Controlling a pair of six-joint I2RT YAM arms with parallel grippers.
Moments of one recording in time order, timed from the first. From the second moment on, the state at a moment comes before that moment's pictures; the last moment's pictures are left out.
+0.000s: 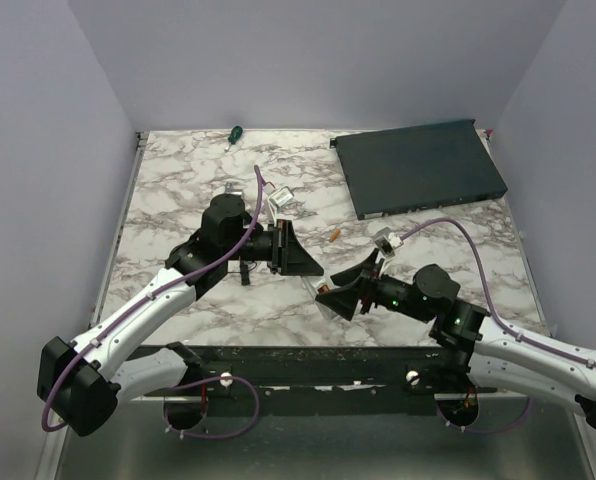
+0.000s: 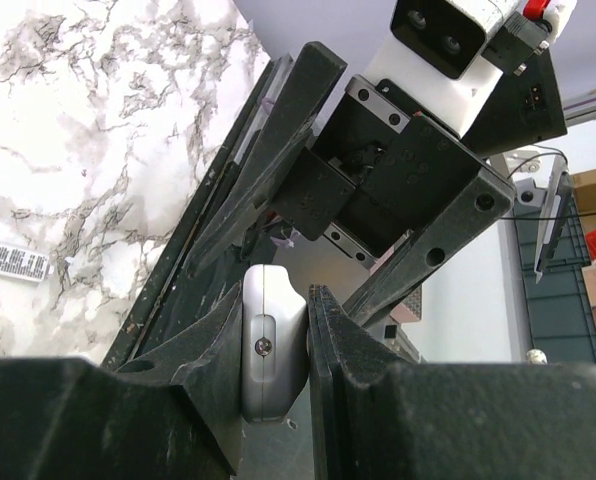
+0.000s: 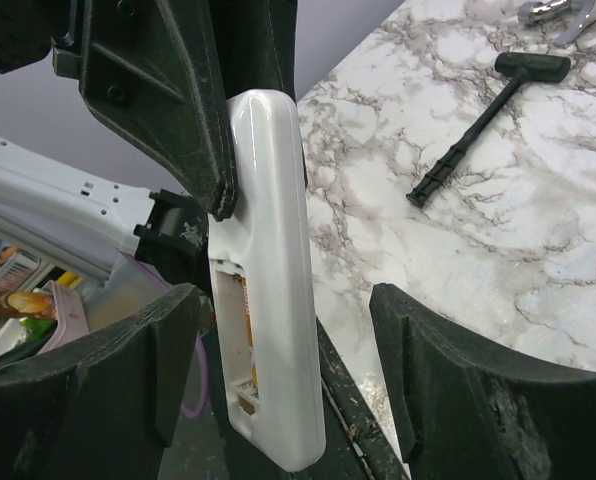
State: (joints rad) left arm -0.63 1.06 0.85 -0.06 0.86 -0.79; right arm 1.01 0.74 0.44 0.29 -0.12 0.56
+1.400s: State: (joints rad) left arm -0.58 1.12 0.92 -0.27 0.57 -0.91; right arm 1.01 0.99 0.62 0.06 -0.05 0.13
